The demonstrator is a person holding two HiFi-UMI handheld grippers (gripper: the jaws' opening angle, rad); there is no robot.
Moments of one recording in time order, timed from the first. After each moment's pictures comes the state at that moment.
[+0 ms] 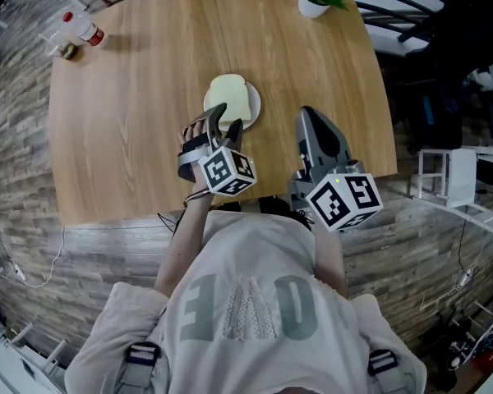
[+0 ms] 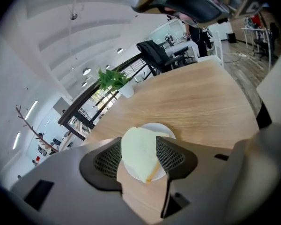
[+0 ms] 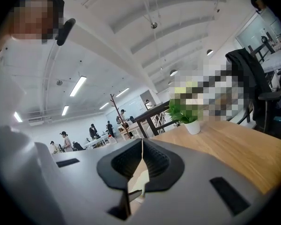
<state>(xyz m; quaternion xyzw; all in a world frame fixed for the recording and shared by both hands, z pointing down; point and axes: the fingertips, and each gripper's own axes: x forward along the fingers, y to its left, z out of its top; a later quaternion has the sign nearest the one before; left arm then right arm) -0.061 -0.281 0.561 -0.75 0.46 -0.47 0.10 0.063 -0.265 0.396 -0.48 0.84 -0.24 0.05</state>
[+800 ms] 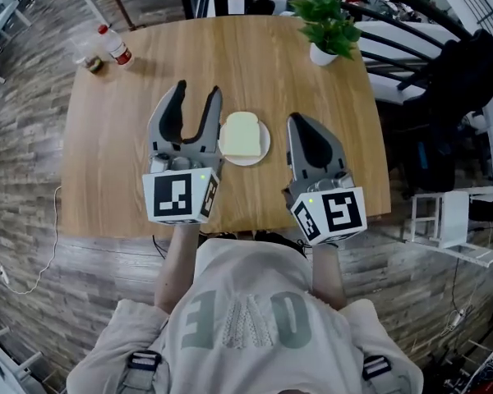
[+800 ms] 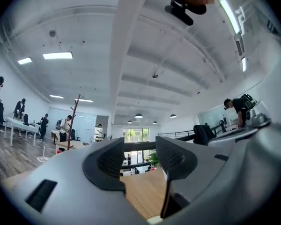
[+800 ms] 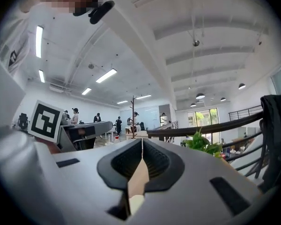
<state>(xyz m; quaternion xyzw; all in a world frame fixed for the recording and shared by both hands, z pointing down) -0.150 -0.286 0.281 -0.76 0.64 0.06 0.07 -0.003 -0.278 0.321 -0.43 0.90 -0.01 0.01</state>
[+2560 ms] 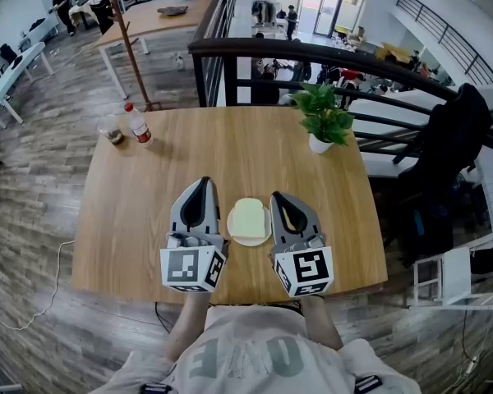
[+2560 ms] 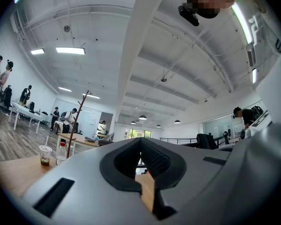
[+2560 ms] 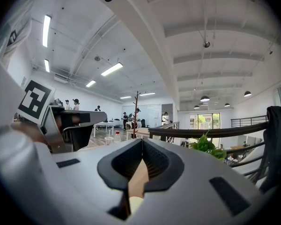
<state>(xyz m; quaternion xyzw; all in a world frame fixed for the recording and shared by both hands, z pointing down) -0.170 -0.274 0.279 -0.74 0.66 0.11 0.03 -0.040 -0.291 0.326 -0.43 0.90 0.03 -0.03</state>
